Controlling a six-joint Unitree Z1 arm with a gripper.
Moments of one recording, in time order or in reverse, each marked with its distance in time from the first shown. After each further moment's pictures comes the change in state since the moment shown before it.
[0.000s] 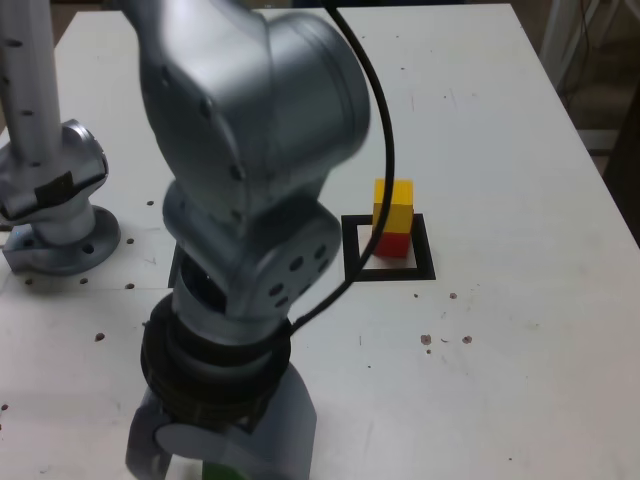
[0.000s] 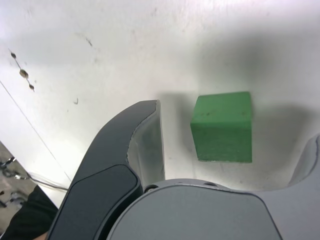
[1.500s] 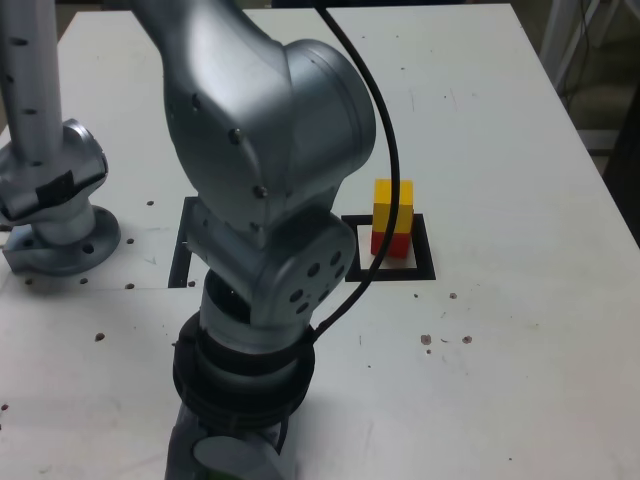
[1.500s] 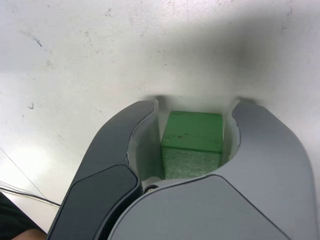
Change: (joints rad) arm 0.030 -0.007 0.089 -0.164 0.032 -0.039
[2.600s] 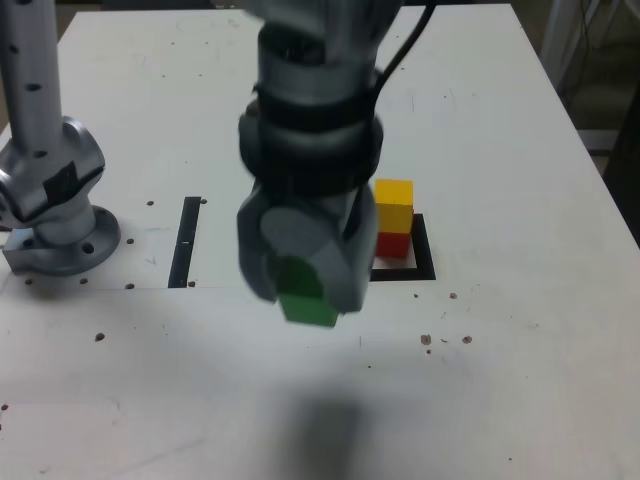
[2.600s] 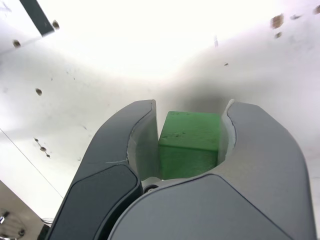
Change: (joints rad) arm 0.243 -0.137 -0.302 0.418 0.218 0.427
